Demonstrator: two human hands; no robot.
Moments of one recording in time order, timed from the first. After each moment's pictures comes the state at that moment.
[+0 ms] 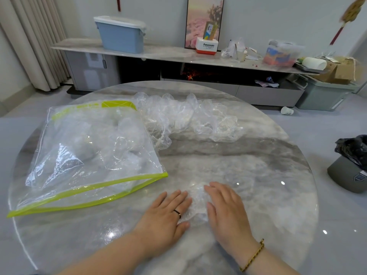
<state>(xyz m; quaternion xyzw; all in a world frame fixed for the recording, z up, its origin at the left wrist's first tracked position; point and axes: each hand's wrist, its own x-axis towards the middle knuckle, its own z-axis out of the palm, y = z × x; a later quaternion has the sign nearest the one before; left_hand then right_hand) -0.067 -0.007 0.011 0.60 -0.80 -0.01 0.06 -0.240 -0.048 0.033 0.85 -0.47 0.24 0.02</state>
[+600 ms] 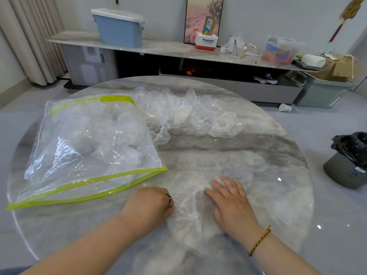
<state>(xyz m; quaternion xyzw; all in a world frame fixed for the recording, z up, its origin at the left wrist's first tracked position) -0.047 -0.012 0.028 0.58 -0.80 0.06 0.16 -0.259 -0.065 0.022 0.89 -0.41 0.16 0.08</state>
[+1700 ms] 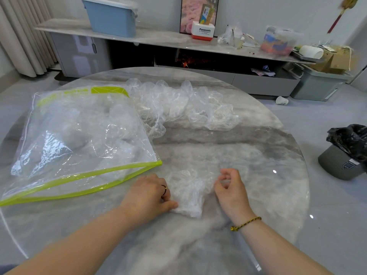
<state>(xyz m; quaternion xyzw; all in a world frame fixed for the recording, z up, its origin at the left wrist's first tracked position) -0.049 -0.024 0.030 0.57 -0.78 -0.05 0.24 -0.243 -0.073 0.042 0.63 -0.62 0.33 -0.34</state>
